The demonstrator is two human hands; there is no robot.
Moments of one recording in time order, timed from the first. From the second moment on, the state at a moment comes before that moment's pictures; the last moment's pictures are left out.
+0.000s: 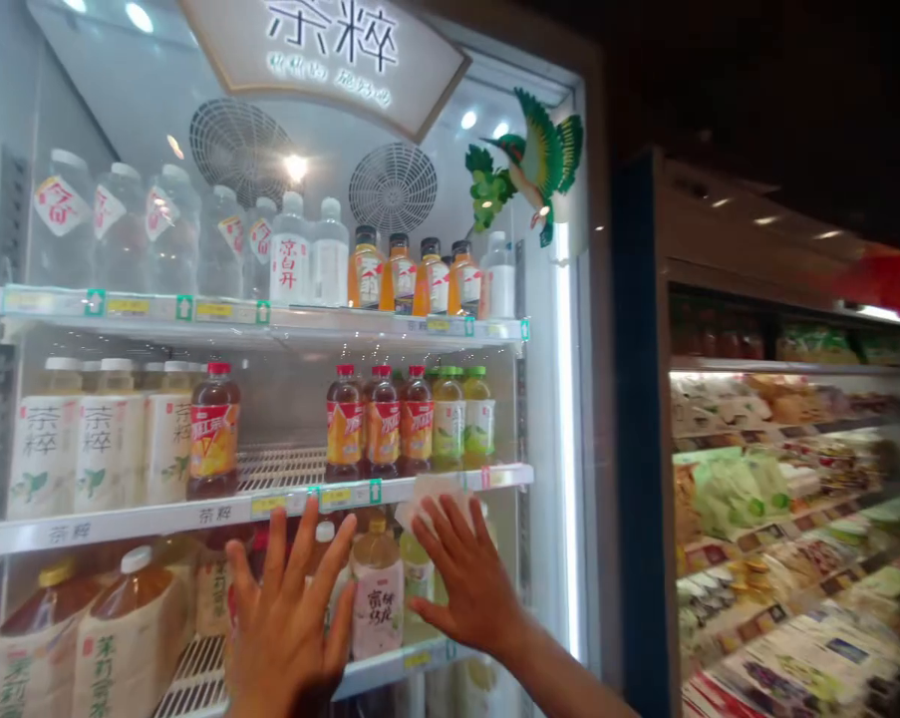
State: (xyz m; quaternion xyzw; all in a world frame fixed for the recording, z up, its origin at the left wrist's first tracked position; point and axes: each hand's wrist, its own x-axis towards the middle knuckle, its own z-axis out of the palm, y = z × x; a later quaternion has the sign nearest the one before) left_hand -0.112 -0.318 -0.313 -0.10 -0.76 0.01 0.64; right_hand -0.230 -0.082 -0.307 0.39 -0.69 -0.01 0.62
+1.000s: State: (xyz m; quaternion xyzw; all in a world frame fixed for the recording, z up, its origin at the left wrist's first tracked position) left_hand -0.098 -0.331 -0.270 0.02 -0.74 0.11 0.67; right_hand -0.228 -0.116 -0.144 0.37 -0.63 0.09 0.67
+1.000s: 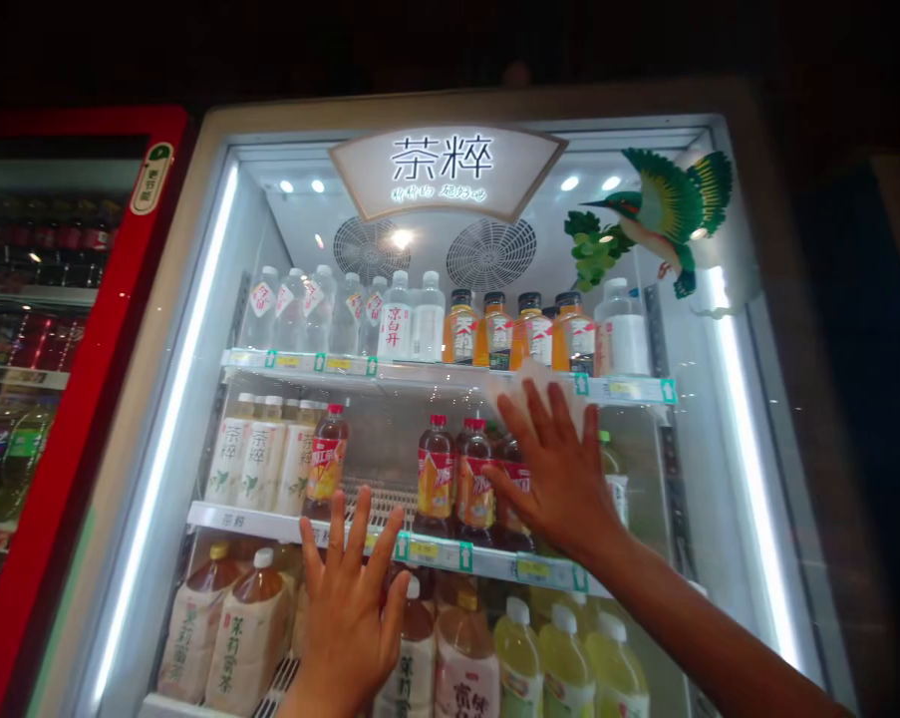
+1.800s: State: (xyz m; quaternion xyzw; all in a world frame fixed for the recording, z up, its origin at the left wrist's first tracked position) left_hand -0.016 -0.537 -0.216 0.01 -0.73 0.16 0.66; right_hand -0.132 -0.371 -0.038 0.61 -0.55 -0.04 0.57
